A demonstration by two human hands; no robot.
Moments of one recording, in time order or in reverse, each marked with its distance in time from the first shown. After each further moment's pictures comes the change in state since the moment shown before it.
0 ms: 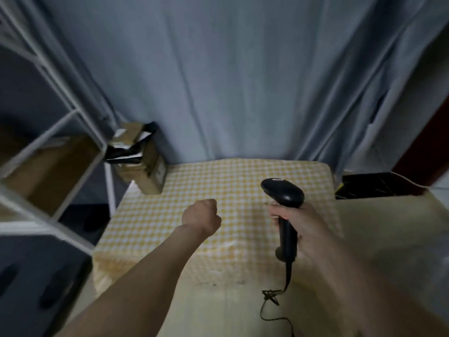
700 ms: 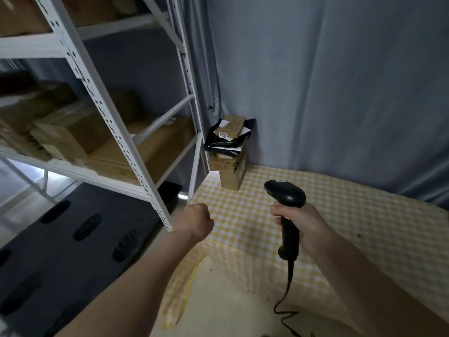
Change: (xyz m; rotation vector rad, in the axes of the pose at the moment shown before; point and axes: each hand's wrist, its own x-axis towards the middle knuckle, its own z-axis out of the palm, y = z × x) left_hand -0.041 -0.316 -0.031 -0.198 0.129 -0.328; right_hand 0.009 0.034 0.291 -0.142 -0.289 -0.026
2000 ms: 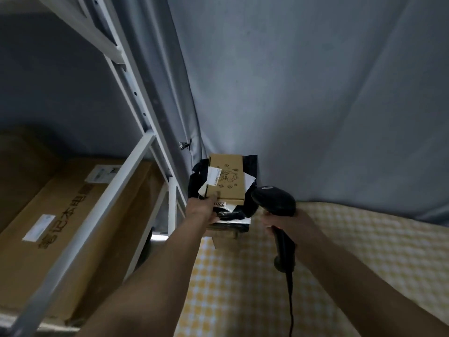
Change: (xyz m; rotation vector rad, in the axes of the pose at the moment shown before) left_hand 0.485 0.038 -0.016 -1.072 -0.233 -0.494; right_hand 0.361 -0.124 0.126 -0.009 0.161 0.084
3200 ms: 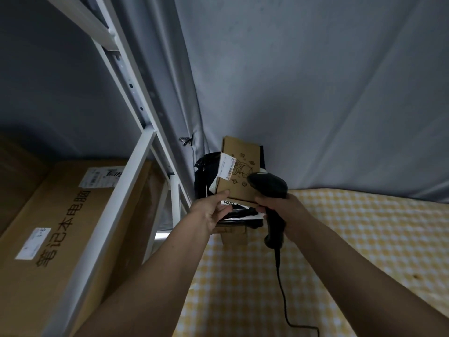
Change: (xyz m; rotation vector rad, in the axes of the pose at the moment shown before) left_hand 0.020 0.005 -0.023 -0.383 -0.336 -0.198; right_hand 0.047 0.005 0.053 0.132 0.048 0.040
